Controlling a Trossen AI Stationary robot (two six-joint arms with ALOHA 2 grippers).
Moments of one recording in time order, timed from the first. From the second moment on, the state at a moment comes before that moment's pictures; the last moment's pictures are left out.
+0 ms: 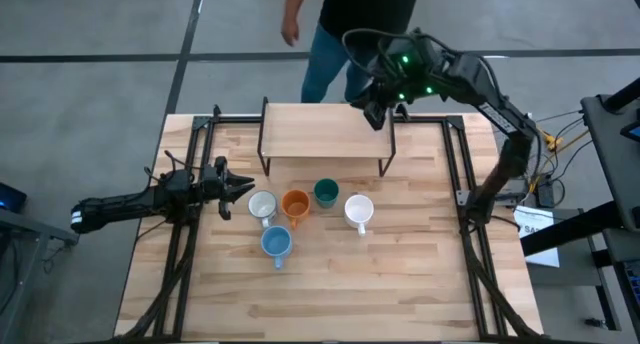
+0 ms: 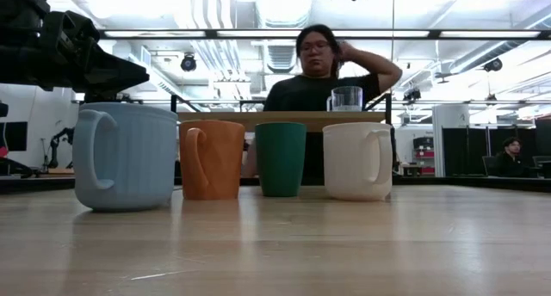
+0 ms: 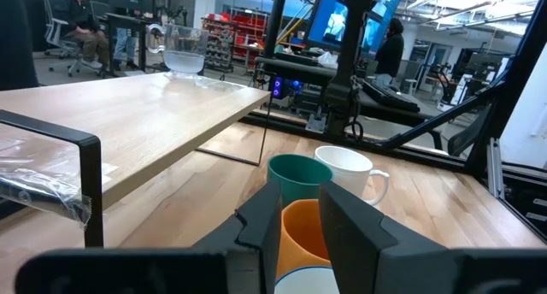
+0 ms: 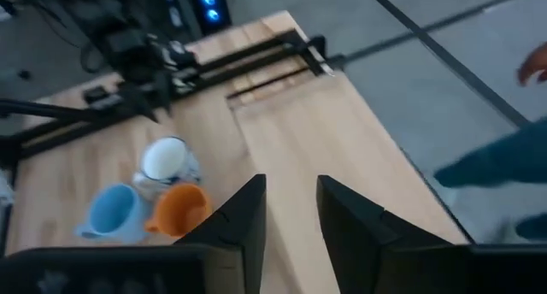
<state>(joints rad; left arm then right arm) 0.17 0.09 0.01 0.04 -0.03 -0.18 -0.42 1.67 2.18 -1.14 -0.16 0.07</state>
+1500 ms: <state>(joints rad) 0.17 0.09 0.01 0.04 -0.03 -0.18 -0.31 0.63 0.65 -0.33 -0.19 0.16</state>
